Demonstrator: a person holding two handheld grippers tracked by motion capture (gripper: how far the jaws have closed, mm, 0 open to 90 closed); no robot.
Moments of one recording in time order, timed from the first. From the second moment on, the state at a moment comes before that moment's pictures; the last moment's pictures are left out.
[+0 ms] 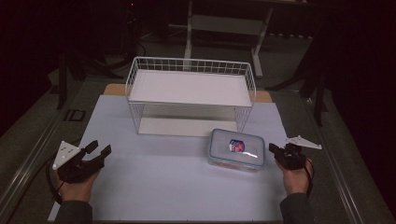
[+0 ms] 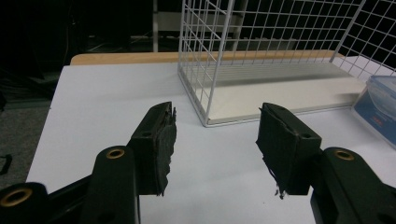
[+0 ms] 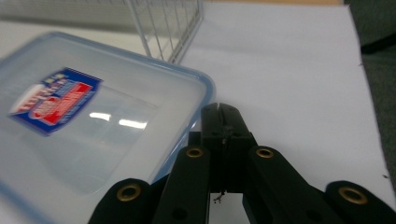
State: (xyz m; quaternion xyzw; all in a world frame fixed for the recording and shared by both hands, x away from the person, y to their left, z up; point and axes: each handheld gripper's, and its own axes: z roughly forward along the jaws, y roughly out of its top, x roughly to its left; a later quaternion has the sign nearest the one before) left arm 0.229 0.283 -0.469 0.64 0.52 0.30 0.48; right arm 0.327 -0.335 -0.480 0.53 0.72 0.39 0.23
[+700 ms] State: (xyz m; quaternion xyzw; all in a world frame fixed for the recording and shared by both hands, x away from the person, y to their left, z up) left arm 0.231 0.278 -0.471 0.65 0.51 0.30 0.48; right arm 0.360 -0.304 -0.488 0.51 0.75 0.36 0.19
